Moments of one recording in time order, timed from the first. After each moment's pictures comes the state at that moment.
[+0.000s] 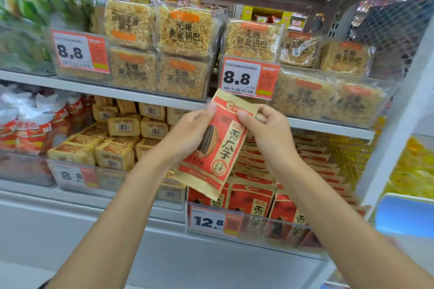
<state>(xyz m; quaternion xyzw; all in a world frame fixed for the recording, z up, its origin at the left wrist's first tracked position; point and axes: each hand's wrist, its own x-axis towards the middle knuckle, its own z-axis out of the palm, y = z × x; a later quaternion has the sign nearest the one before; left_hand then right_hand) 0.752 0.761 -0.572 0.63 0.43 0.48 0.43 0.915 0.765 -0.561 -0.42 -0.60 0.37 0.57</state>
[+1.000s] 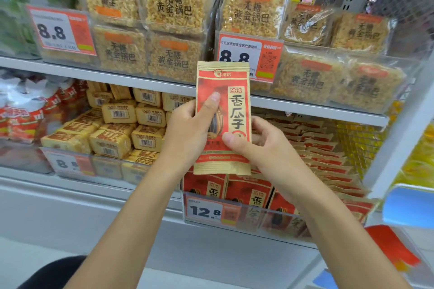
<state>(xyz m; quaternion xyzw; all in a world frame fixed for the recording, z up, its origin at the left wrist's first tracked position) 0.779 0.752 -0.586 0.54 0.46 0.62 0.35 0.932 0.729 -0.579 -0.40 -0.65 0.48 0.42</state>
